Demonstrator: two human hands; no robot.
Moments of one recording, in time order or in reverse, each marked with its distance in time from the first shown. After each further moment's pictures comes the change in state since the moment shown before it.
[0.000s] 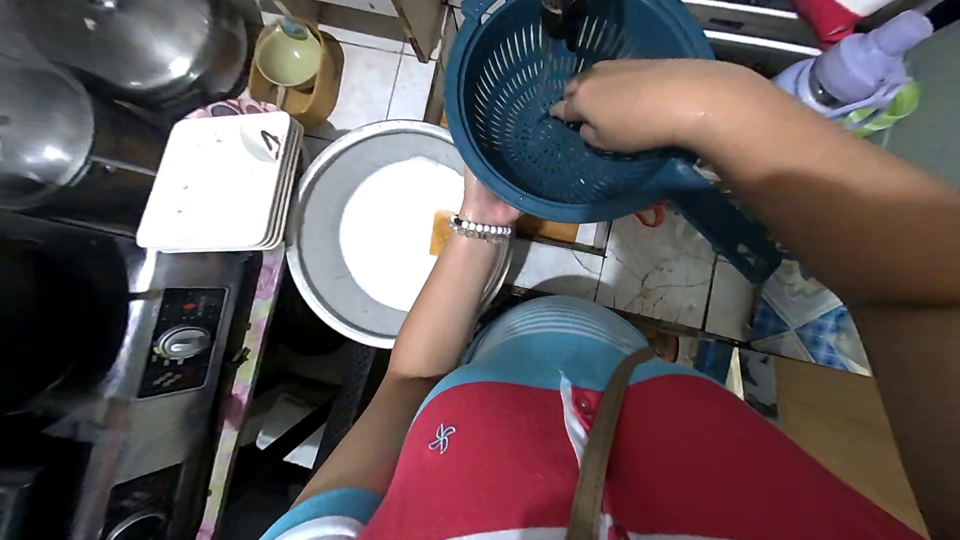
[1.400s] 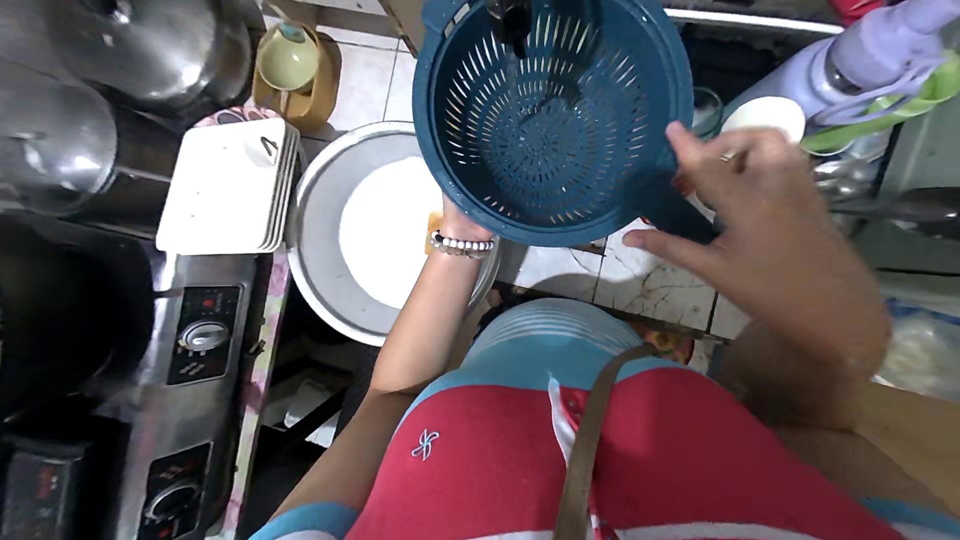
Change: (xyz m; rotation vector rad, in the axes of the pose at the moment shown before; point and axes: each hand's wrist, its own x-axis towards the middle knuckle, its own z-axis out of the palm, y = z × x) left_hand 0.046 -0.015 -0.084 -0.124 -0.184 -0.062; right_hand -0.137 -0.022 0.093 0.403 0.727 0.280
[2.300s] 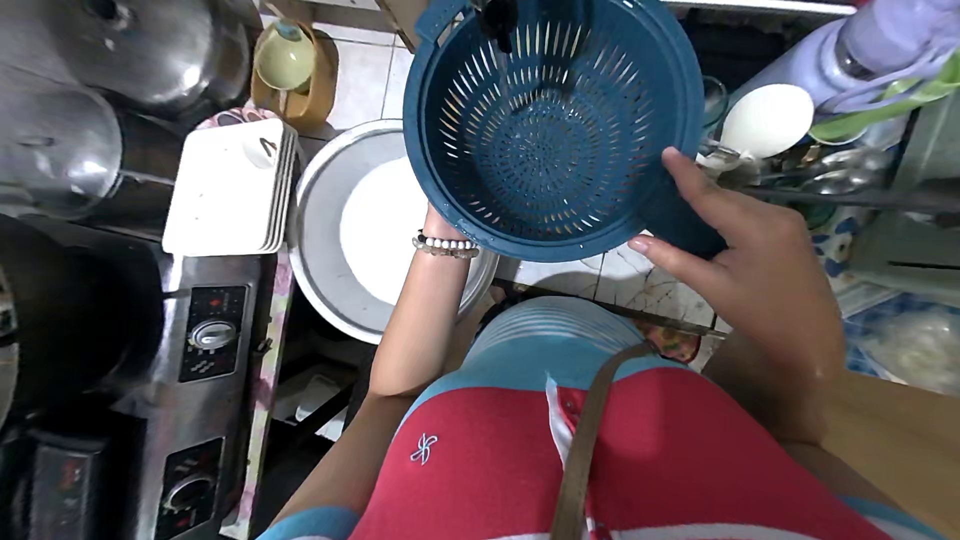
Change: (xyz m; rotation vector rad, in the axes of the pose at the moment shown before) left_hand -0.015 0.018 -0.006 0.167 0.182 0.030; right_hand -0.022 0.007 0.023 0.139 0.120 -0.027
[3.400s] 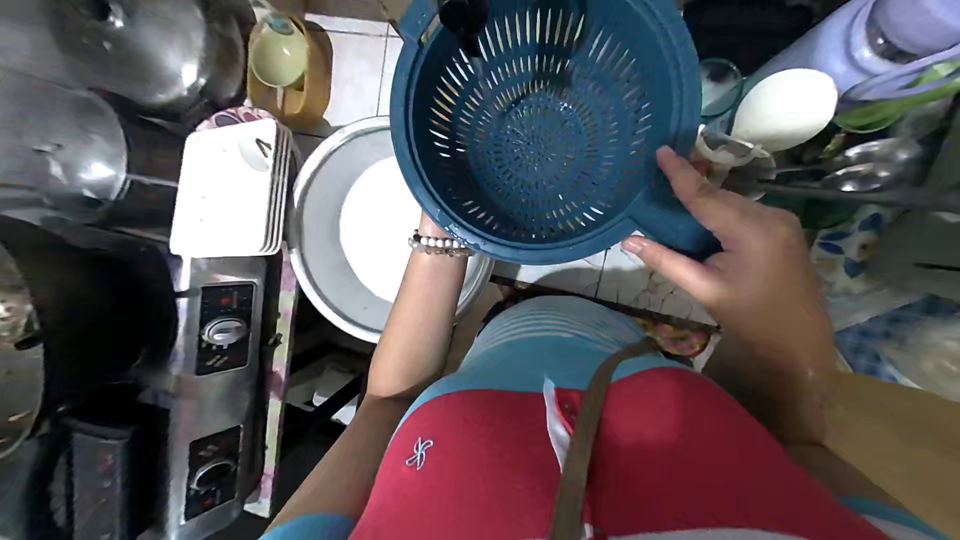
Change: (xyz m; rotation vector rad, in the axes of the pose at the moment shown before) left_hand -0.003 0.009 -0.004 0.708 0.349 0.049; right_hand 0.002 0.015 0.008 0.100 0.008 0.008
